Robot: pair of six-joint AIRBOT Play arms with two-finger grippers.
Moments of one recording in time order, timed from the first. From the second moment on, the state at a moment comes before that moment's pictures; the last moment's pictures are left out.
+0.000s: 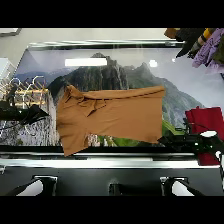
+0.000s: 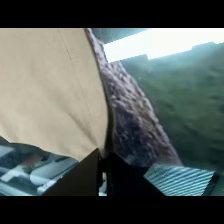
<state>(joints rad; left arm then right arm) 0.55 -1.19 0.96 -2.15 1.21 1.76 -0.49 -1.23 0.50 -0.82 1.13 1.10</state>
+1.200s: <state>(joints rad) 0.58 -1.46 0.86 -2.23 1.06 1.96 -0.49 -1.12 0.50 -0.78 1.28 1.13</state>
